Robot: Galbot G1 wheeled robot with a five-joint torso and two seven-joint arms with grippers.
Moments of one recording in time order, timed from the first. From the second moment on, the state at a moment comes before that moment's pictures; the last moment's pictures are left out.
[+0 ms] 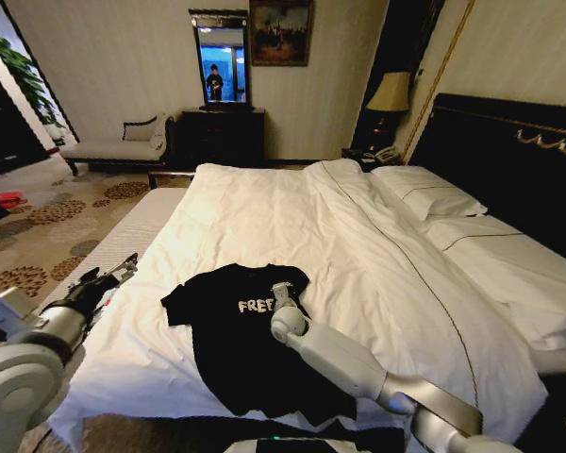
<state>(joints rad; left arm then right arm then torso) 1.51 -1.02 -1.10 -2.49 -1.25 0.62 -0.58 -0.58 1.27 -0.50 1.46 0.72 -0.41 0.88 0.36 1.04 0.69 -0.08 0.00</state>
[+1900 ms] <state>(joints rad) 1.51 -1.01 -1.11 -2.46 -1.25 0.62 -0.59 -0.59 1.29 -0.57 1.44 0.60 -0.19 0.70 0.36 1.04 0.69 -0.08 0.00</state>
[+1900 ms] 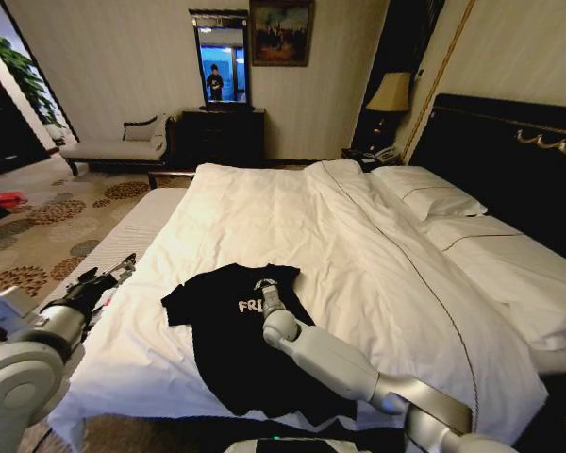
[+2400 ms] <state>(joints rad) 1.46 -1.03 -1.01 -2.31 -1.23 0.60 -0.58 -0.65 1.23 -0.50 1.55 0.50 0.01 0.65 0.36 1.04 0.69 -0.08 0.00</state>
